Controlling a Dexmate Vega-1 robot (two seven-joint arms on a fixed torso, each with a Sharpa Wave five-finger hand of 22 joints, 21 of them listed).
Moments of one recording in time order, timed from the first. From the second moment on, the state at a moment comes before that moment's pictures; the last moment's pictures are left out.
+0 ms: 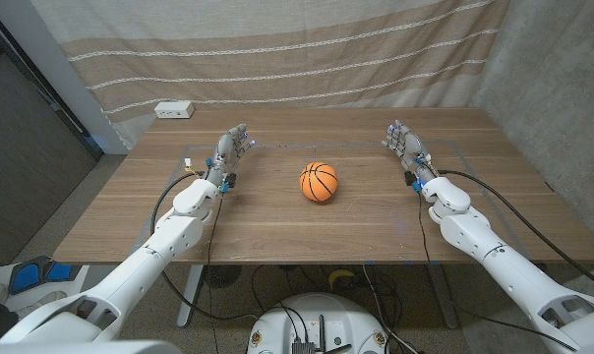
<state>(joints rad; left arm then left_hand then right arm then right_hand) 0.85 0.51 0.37 -1.32 -0.65 -0.29 -0.02 0.03 0.08 0.69 0.04 0.21 -0.03 0.02 0.17 0.17 -0.10 0.01 0.19 0.17 -0.08 -0.02 0.18 0.17 0.05 0.05 0.36 0.18 -0.86 -0.52 -0.36 -1.33 0.65 0.29 0.01 0.37 0.17 0.33 0.00 0.18 0.19 0.09 0.18 0.18 0.16 0.05 0.19 0.21 0.08 0.05 0.22 0.40 0.15 0.06 0.58 0.17</state>
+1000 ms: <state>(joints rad) 0.86 0.52 0.37 -1.33 -0.65 -0.30 -0.02 0.03 0.08 0.69 0.03 0.21 -0.02 0.00 0.18 0.17 -0.10 0.01 0.18 0.17 -0.08 -0.02 0.18 0.17 0.05 0.06 0.35 0.18 -0.86 -0.56 -0.35 -1.39 0.54 0.33 -0.07 0.37 0.15 0.33 -0.03 0.19 0.21 0.09 0.19 0.18 0.18 0.05 0.20 0.21 0.09 0.05 0.22 0.39 0.16 0.05 0.57 0.17</state>
